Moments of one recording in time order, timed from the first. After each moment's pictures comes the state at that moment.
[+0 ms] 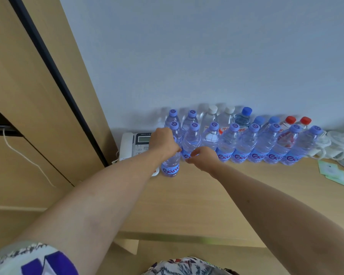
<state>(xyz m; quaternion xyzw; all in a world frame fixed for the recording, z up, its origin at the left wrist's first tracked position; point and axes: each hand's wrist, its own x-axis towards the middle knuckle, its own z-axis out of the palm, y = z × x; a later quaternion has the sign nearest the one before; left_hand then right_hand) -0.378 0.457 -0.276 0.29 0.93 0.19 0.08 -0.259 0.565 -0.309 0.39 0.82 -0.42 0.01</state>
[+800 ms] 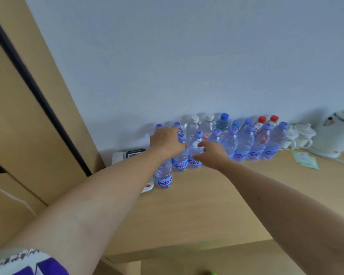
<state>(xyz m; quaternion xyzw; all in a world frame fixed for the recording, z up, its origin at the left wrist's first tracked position) -0.365 0.476 -0.229 0.44 0.88 0.16 0.05 -0.222 0.580 -0.261 0.41 0.86 -0.29 -0.07</state>
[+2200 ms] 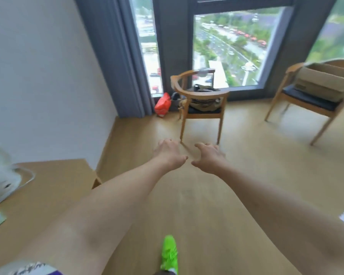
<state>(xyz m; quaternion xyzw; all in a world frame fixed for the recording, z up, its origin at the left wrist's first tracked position) 0.550 0.646 -0.246 0.91 0.38 -0.01 0.14 0.664 0.540 -0.272 0.89 0.40 -0.17 -0.13</state>
